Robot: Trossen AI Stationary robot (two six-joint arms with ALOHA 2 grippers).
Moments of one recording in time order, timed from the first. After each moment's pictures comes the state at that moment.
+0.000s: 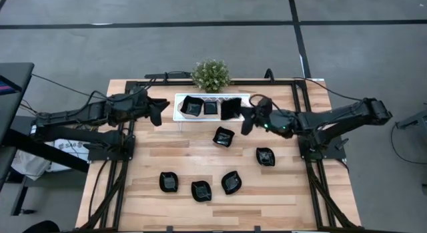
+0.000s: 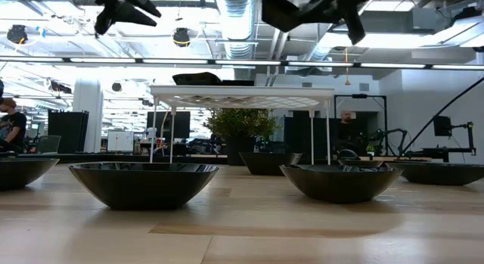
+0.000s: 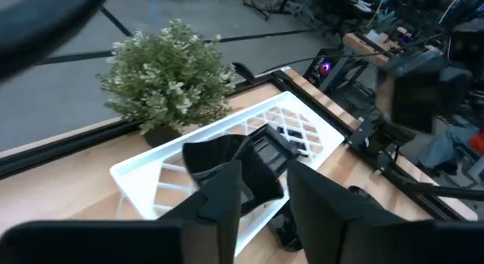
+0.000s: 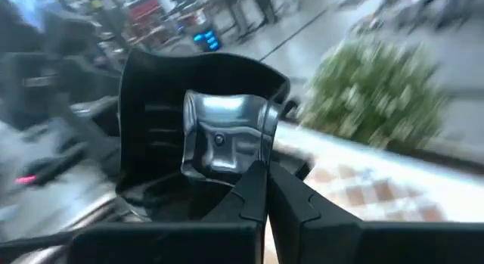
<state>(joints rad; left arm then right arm) 0.07 0.88 0.82 -0.46 -0.44 -0.54 0.13 1.09 0.81 0.07 0.73 0.59</state>
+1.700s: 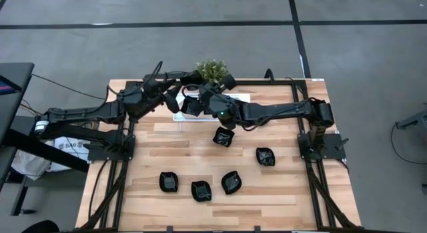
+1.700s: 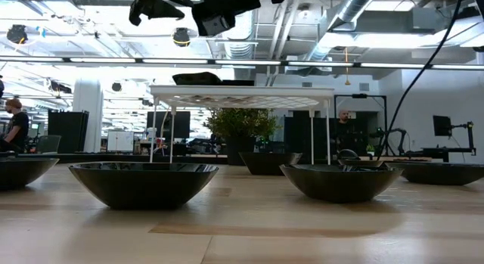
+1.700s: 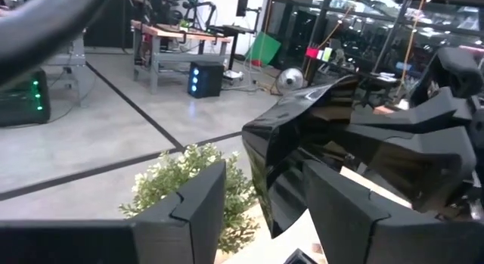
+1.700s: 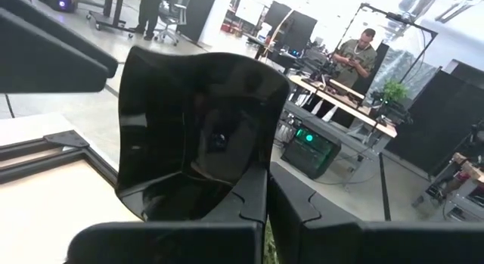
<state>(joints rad) 0.13 1.10 0.82 0.07 -0.62 -0.21 -0.01 1.82 1.64 0.07 1.09 -0.25</state>
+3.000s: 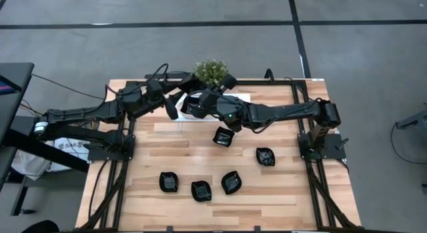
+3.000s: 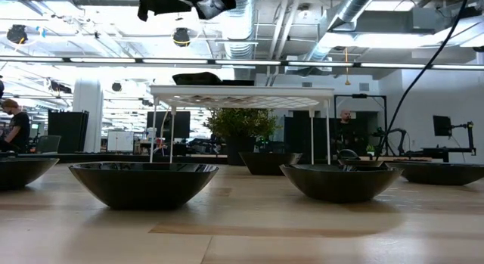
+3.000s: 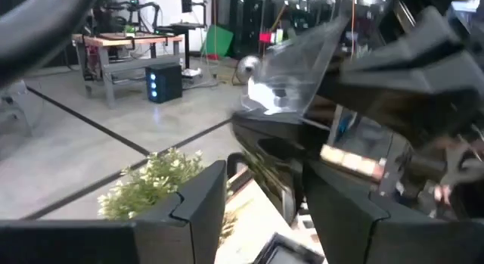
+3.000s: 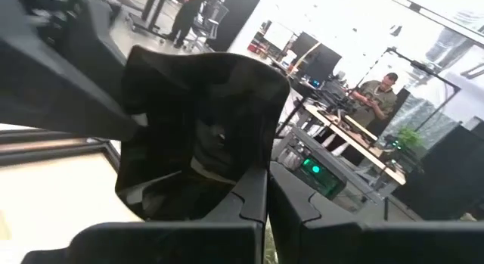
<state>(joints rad) 0.15 1.09 0.82 0.06 -0.42 -0.05 0.05 1.76 1.64 0.06 1.01 -0.45</state>
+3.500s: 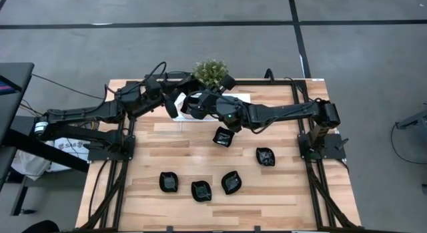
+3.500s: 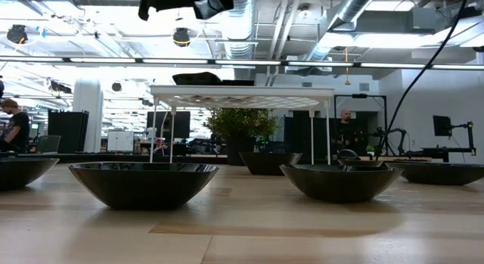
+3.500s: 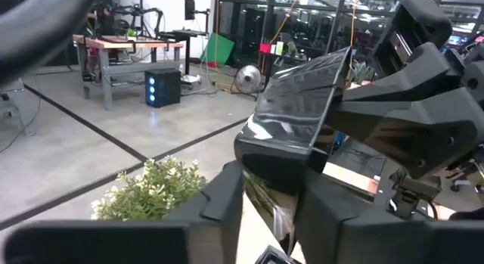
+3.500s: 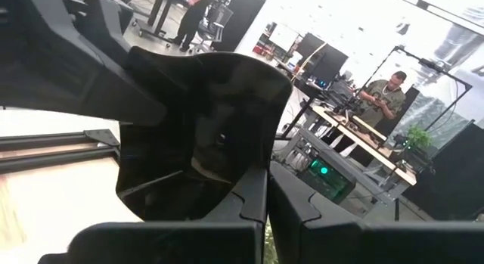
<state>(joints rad) 0.15 1.09 0.82 0.11 -0.42 -0.09 0.05 1.76 1.64 0.07 0.99 -0.42</state>
